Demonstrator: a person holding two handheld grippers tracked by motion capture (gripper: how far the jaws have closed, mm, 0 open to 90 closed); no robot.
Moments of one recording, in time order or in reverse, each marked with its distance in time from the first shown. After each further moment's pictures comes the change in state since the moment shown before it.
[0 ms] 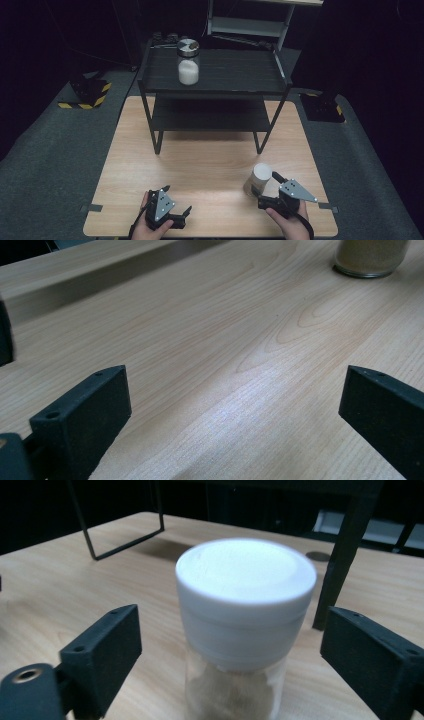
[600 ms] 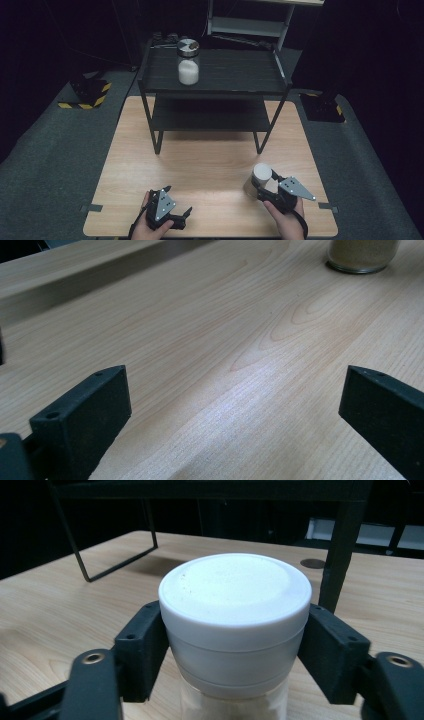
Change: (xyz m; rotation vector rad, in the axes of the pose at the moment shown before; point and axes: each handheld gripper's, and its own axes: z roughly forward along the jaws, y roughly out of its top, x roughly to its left) left arm 0.002 0.003 0.001 0.015 -0.019 0.021; right arm 0.002 -0.011 0.010 -0.055 -0.019 0.065
